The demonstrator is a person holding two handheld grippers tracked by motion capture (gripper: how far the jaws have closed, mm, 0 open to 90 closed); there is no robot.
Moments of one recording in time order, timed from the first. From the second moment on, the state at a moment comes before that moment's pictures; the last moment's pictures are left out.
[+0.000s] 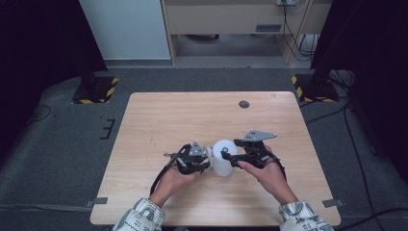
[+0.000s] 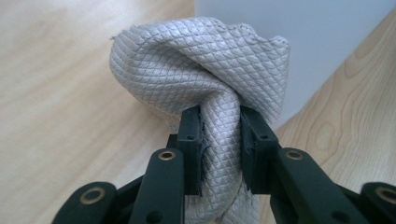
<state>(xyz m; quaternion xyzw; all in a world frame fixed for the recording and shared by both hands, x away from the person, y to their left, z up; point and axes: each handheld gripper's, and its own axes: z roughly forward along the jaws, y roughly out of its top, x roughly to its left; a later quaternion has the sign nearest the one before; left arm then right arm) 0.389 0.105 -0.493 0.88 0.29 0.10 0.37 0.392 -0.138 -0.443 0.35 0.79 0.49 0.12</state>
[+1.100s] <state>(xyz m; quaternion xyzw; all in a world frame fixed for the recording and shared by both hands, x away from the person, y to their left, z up) 0.331 -0.014 -0.524 0.88 0.25 0.08 0.39 0.306 -0.269 -0.472 0.41 0.75 0.47 0.21</state>
